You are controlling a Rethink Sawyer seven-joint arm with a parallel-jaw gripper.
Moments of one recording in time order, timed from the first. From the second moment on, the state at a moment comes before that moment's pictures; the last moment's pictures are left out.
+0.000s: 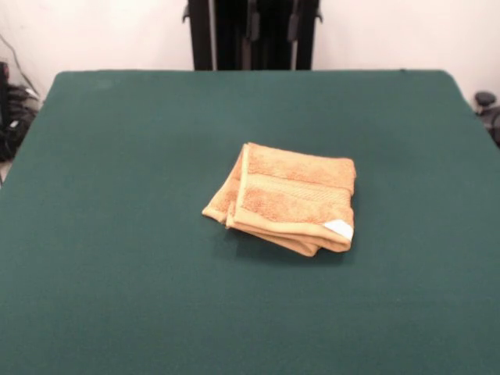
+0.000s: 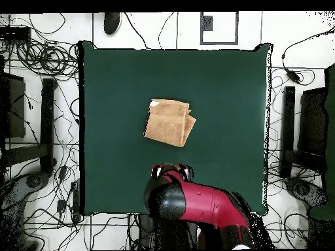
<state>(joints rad) -0.24 -0.93 0.00 2.11 -0.12 0.29 1.57</state>
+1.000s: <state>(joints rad) -0.29 -0.72 0.00 2.08 -0.17 0.24 1.57</state>
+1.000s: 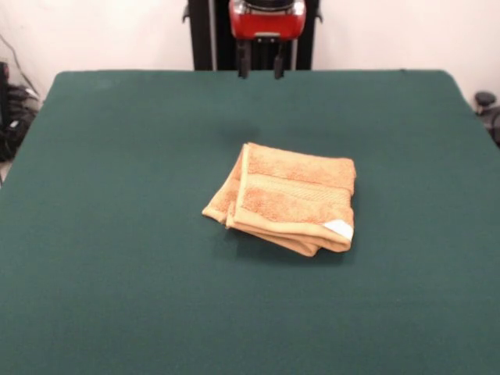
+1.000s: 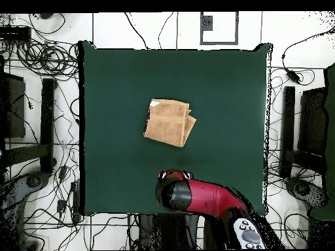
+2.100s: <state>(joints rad) -0.31 -0.63 0.01 1.93 -0.17 0.25 1.57</state>
